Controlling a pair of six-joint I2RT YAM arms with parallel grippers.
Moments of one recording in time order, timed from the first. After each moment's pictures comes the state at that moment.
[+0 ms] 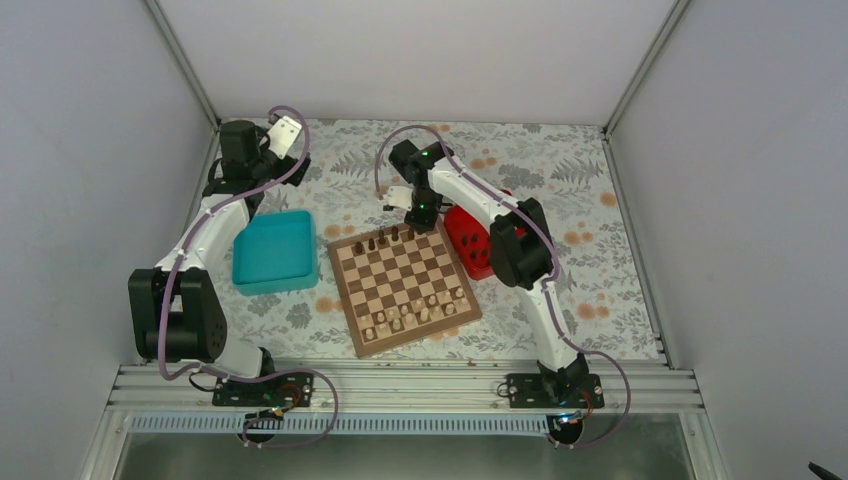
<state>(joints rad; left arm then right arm) 0.00 1.48 1.12 -0.09 0.18 0.49 0.66 2.32 2.10 -1.26 0.00 -0.62</state>
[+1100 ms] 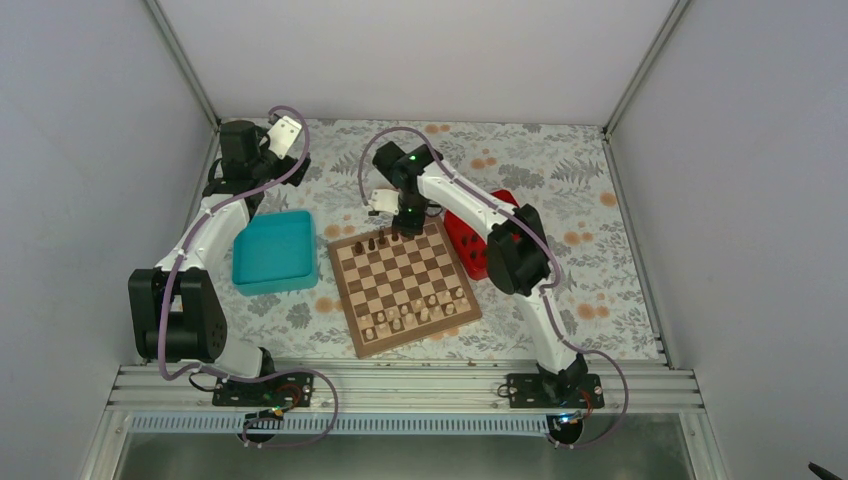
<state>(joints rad) 0.00 1.48 1.12 -0.09 0.18 0.49 0.73 2.30 2.13 -1.28 0.01 -0.65</state>
